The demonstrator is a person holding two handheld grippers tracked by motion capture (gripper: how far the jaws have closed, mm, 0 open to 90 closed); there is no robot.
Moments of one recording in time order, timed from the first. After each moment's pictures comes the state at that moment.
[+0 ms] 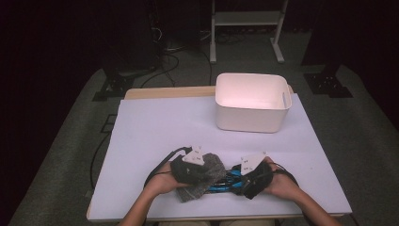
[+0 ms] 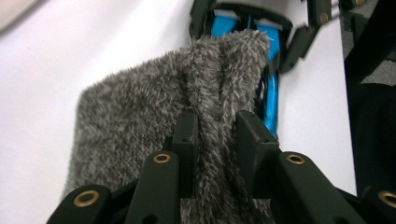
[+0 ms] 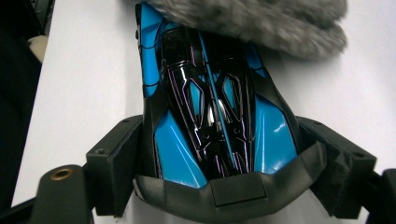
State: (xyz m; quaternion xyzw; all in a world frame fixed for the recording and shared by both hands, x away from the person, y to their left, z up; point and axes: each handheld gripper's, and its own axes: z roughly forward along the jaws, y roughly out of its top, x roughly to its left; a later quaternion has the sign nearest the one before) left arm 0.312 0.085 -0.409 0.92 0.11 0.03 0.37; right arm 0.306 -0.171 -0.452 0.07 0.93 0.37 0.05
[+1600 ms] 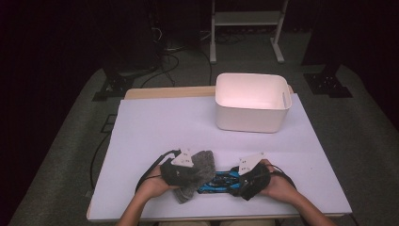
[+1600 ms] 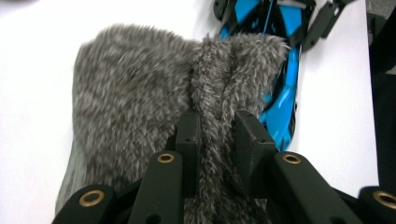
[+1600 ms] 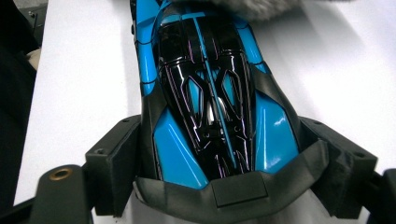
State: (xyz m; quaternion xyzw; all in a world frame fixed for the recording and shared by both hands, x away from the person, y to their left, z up) left arm 0.307 0.109 -0.422 0.92 0.14 0.05 0.37; right arm 0.304 -0.168 -0.460 0.11 0.92 0.37 0.04
